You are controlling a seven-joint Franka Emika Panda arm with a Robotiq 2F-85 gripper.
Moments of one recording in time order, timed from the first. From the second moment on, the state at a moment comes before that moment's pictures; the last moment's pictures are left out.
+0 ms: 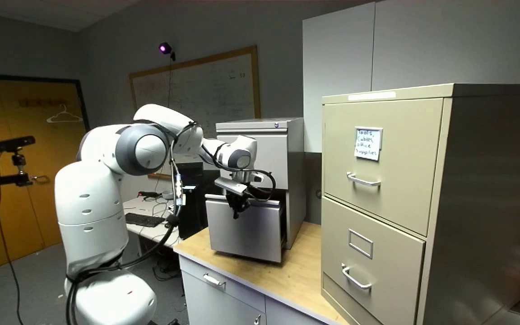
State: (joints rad) arm 0.02 0.02 0.03 -2.00 0.20 1.94 -0.04
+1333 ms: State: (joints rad) arm 0.03 0.33 0.08 -1.59 0.43 2.01 -0.06
